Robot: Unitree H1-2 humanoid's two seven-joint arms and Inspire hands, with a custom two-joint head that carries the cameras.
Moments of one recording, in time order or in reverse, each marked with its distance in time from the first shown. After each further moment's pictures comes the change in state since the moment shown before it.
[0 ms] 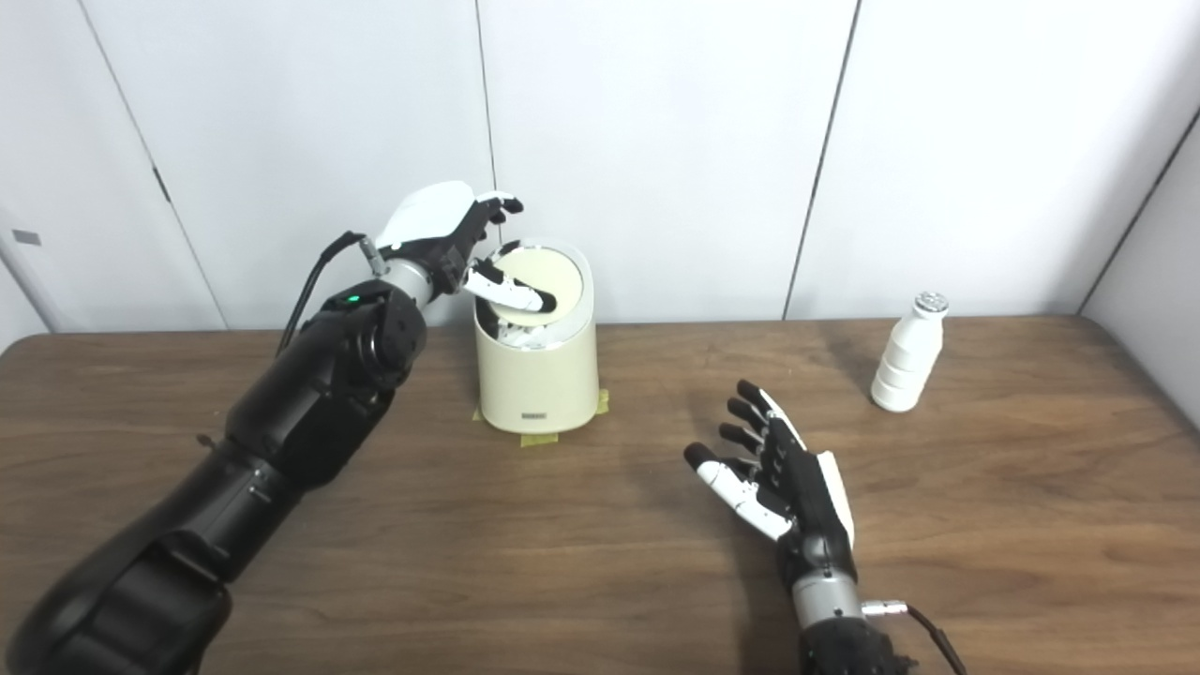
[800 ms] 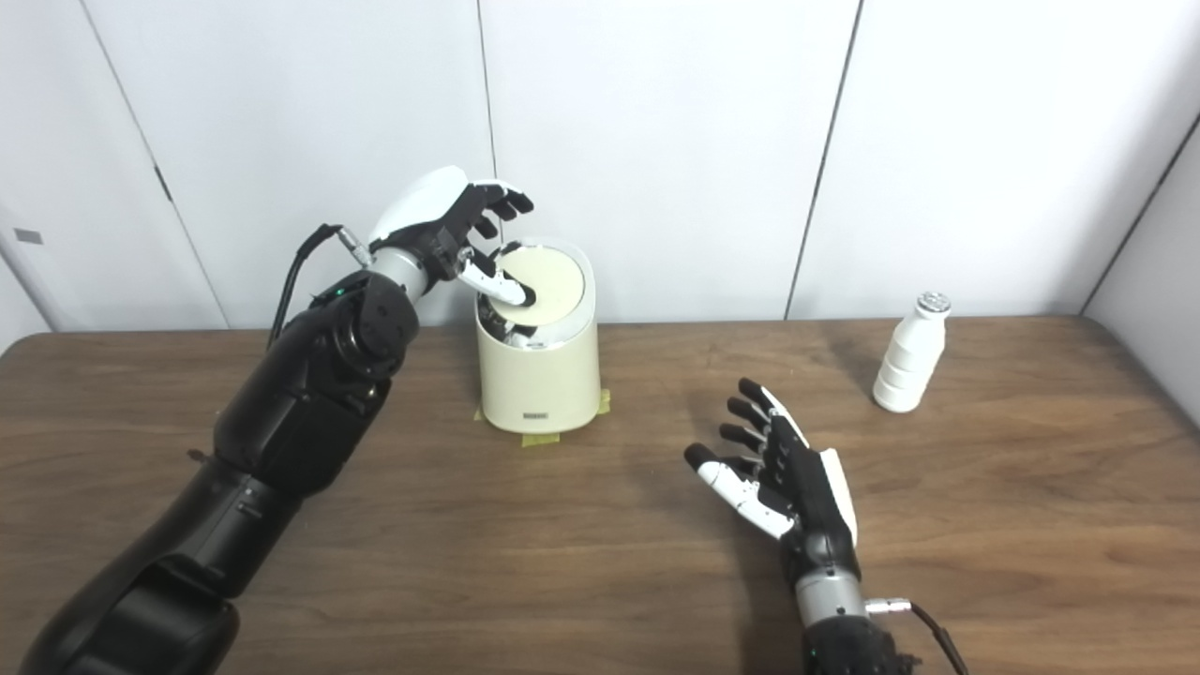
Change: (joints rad) left arm 0.016 -0.007 0.066 -0.135 -0.016 0.049 -0.063; right arm -0.001 -0.005 0.000 -0.007 -0.020 0.001 -0.002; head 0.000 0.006
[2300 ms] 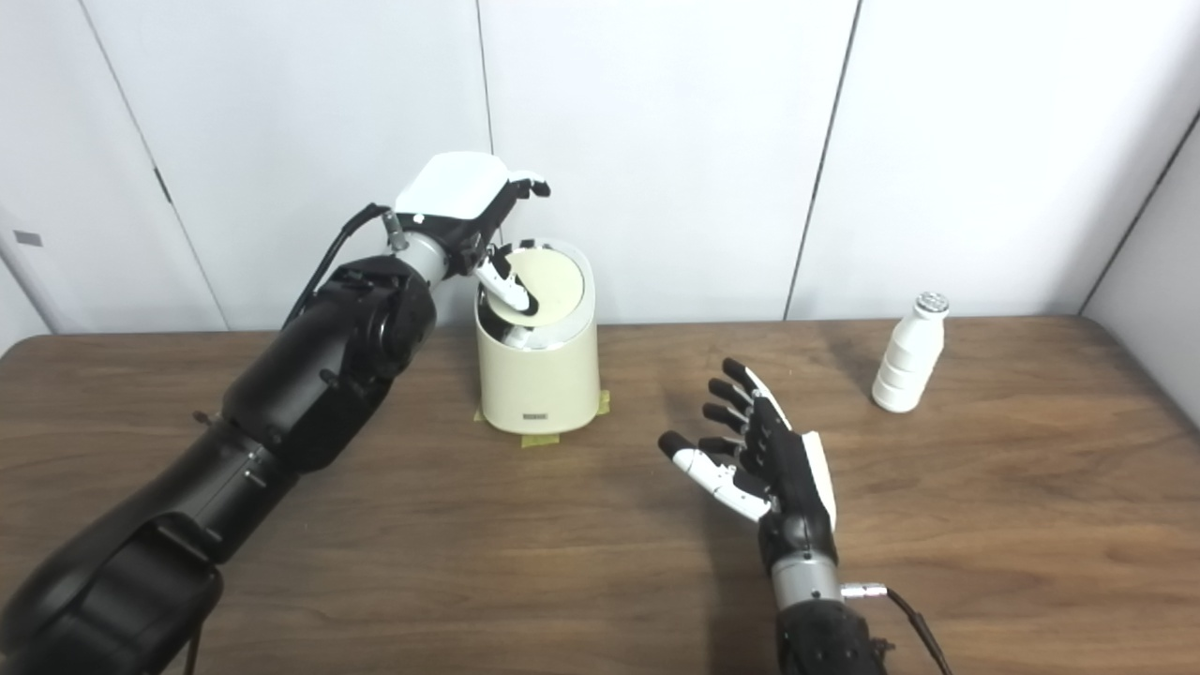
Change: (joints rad) left arm -0.091 0.043 -0.177 0.121 0.215 -0.168 0.017; right arm -0.027 0.060 0.006 -0.022 -0.030 0.014 -0.022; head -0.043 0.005
